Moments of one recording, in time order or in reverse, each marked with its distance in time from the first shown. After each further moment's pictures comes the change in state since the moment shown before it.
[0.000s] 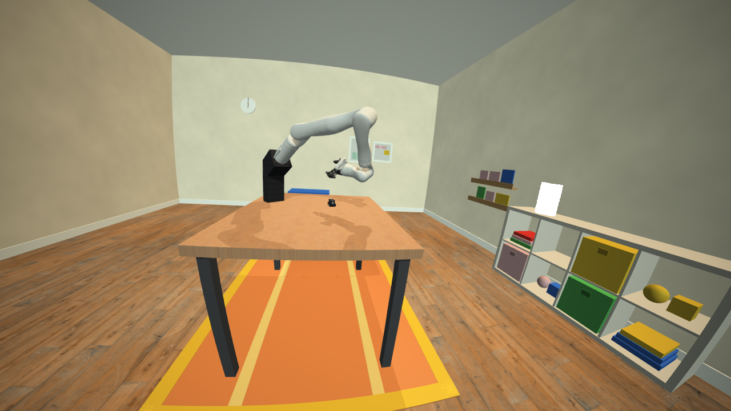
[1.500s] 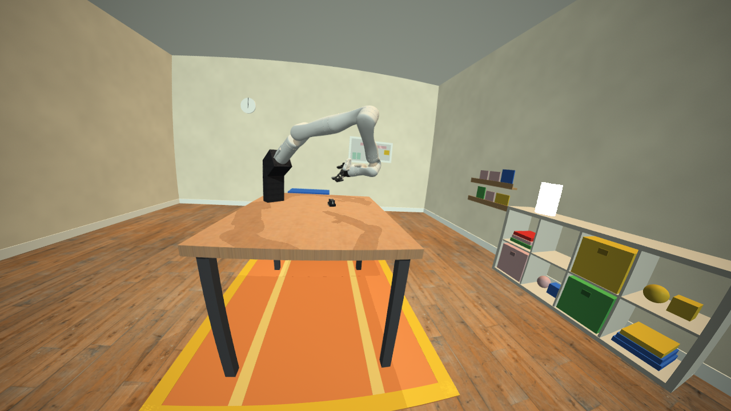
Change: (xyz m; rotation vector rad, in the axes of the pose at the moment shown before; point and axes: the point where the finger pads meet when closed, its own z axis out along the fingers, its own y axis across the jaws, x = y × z) arm -0.049 -0.006 -0.013 0.245 -0.063 -0.015
